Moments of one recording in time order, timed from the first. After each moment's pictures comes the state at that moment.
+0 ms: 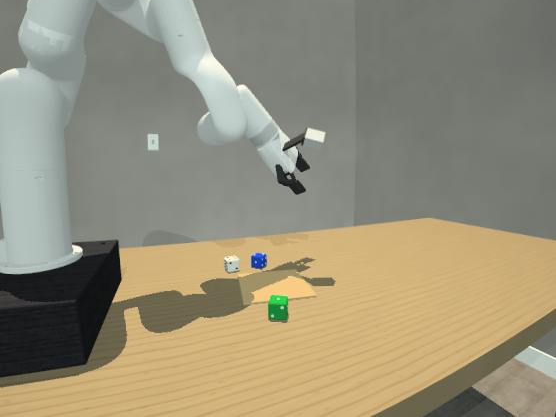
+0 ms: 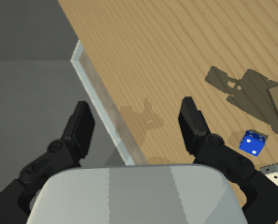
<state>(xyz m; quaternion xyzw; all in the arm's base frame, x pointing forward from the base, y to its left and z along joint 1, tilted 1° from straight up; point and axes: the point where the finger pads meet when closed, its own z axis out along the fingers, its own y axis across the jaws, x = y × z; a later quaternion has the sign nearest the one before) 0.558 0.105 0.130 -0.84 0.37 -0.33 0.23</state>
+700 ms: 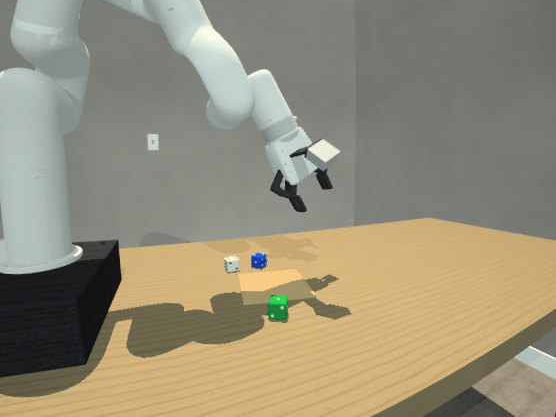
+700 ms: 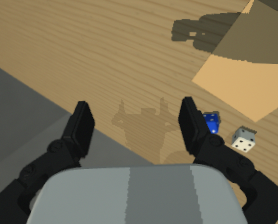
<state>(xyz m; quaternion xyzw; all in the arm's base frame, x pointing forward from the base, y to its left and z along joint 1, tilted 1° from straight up) 0.523 -0.016 0.096 -0.74 0.61 -0.21 0.16</state>
